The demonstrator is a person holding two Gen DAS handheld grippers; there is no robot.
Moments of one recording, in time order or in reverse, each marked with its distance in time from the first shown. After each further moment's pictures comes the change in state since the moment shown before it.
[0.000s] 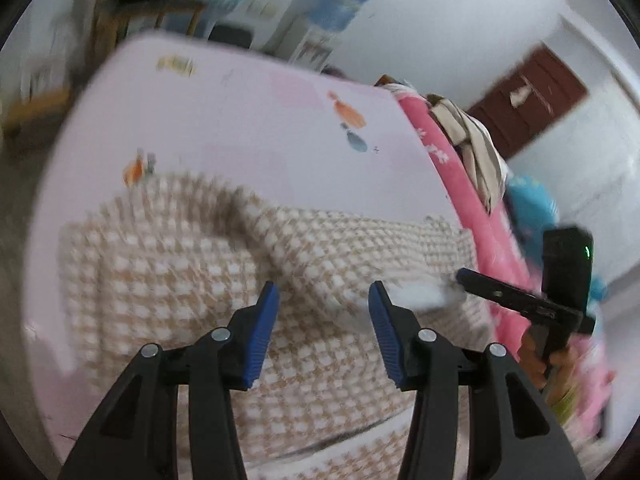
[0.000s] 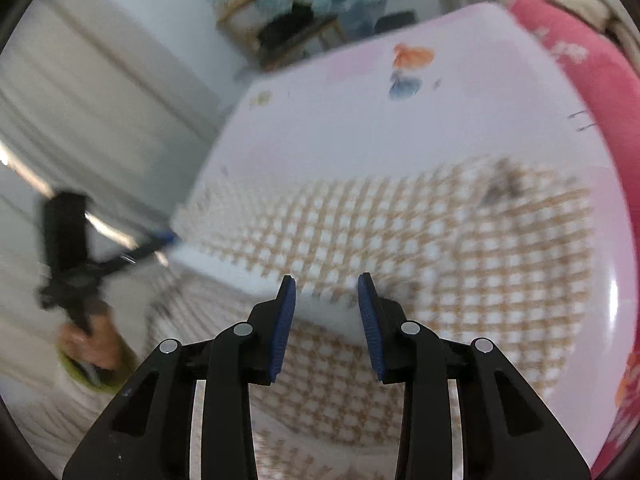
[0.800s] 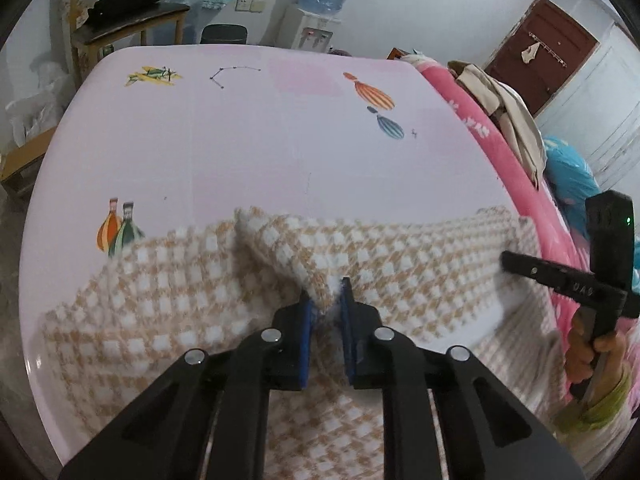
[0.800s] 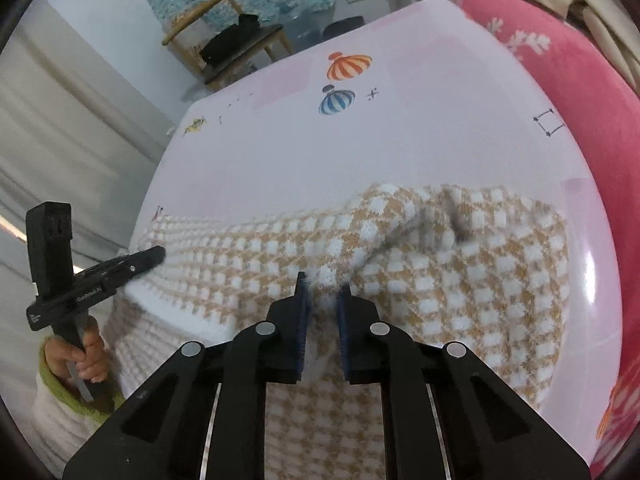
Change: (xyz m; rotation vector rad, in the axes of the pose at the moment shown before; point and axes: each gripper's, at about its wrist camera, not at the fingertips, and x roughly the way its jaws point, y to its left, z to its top) left arm 0.064 0.006 0.034 0.197 0.032 0.164; right arm 0.044 -0.019 0.021 0.026 0.030 -0.151
